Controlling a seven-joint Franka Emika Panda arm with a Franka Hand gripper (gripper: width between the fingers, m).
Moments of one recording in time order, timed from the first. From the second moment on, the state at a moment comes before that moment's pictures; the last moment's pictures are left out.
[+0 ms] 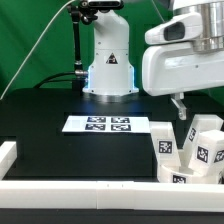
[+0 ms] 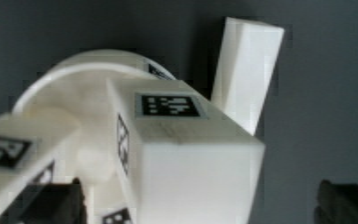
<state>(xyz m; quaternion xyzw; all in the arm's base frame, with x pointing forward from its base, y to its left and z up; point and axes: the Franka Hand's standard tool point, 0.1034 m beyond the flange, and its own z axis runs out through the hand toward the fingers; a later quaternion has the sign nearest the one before) 0.572 0.125 0.097 -0.99 -0.11 -0.05 0.06</state>
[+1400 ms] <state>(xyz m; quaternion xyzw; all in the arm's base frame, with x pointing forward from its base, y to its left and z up) 0.573 0.108 0.083 -0.78 -0.63 -0.03 -0.02</state>
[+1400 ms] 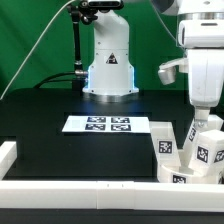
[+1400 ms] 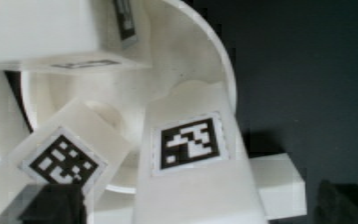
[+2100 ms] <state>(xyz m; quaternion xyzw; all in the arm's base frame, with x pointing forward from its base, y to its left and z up) 0.570 0.105 0.074 -0.72 -0.70 -0.01 -0.04</state>
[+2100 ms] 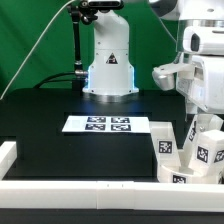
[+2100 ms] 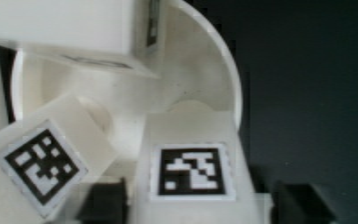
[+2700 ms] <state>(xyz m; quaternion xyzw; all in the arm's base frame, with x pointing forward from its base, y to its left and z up) 0.569 0.101 0.073 -0.83 -0.55 0.00 -0.02</state>
